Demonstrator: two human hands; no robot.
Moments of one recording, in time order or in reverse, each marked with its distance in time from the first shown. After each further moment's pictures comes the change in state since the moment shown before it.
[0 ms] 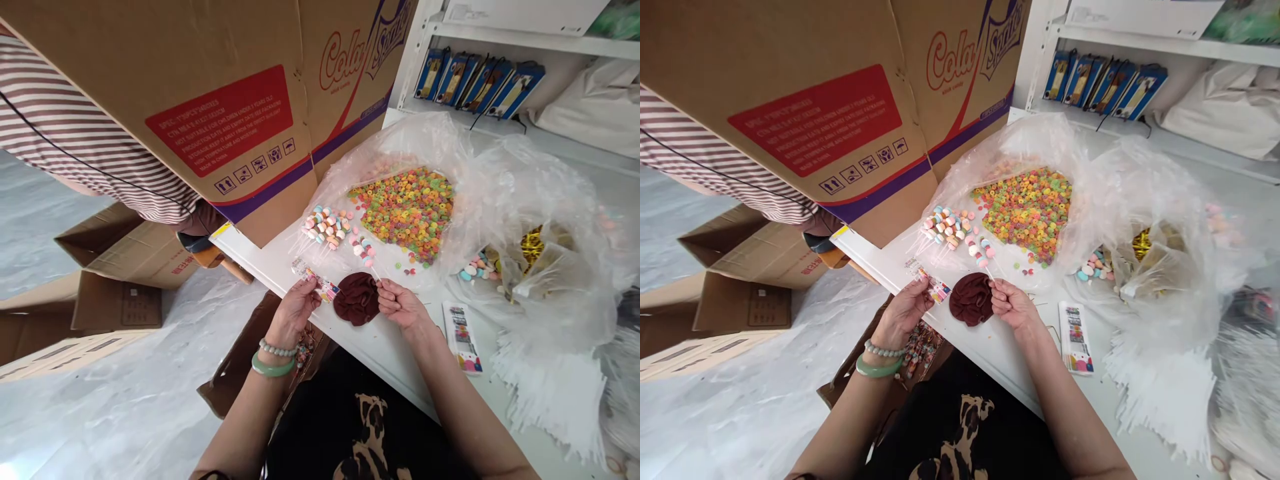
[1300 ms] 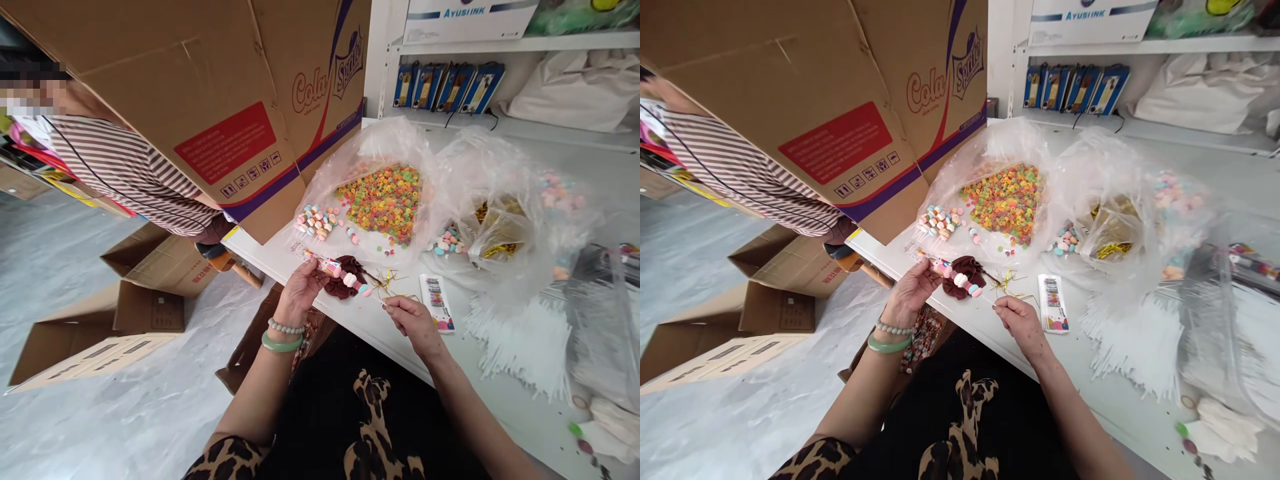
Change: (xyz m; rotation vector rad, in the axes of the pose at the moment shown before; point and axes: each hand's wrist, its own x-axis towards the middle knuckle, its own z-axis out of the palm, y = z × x) left_hand -0.057 -0.019 0.053 -0.003 -0.091 0.089; right_hand -0.142 0.039 -0.007 -0.748 0.283 -0.419
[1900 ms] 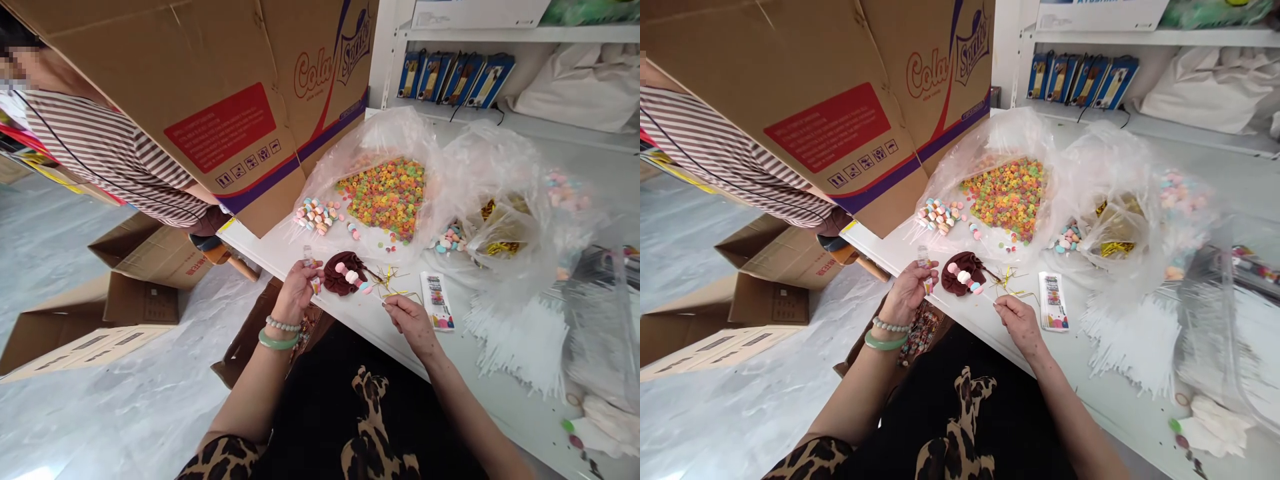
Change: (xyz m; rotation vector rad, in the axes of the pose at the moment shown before) left_hand 0.006 -0.004 -0.014 0.115 0.064 0.079; right_hand 0.004 0.012 0.005 -0.117 0.058 -0.025
